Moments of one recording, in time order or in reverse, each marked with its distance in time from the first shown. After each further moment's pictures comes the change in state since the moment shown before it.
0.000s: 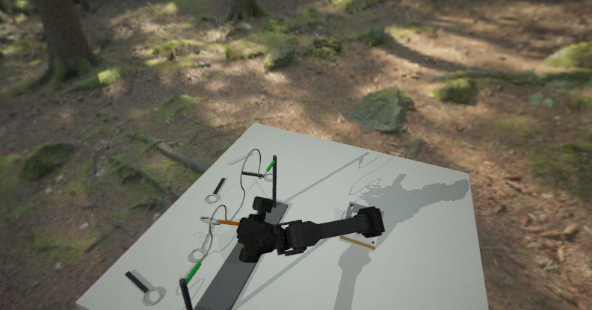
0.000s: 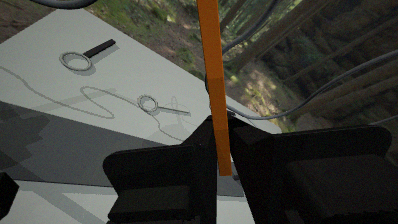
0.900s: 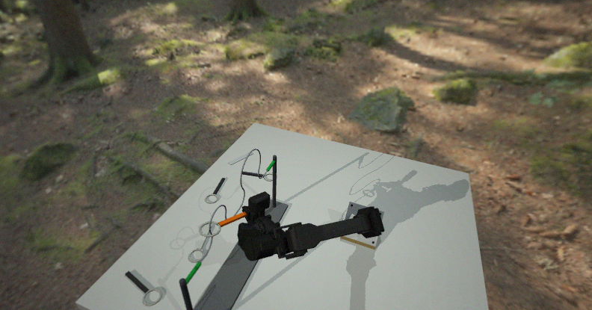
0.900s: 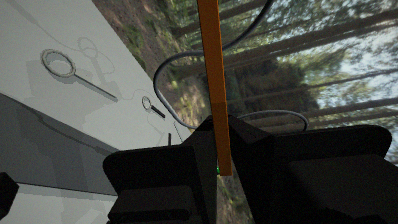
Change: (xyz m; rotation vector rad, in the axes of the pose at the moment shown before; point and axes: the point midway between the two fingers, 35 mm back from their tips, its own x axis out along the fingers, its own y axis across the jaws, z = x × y) arm -0.011 -0.036 0.011 -0.524 0.011 -0.307
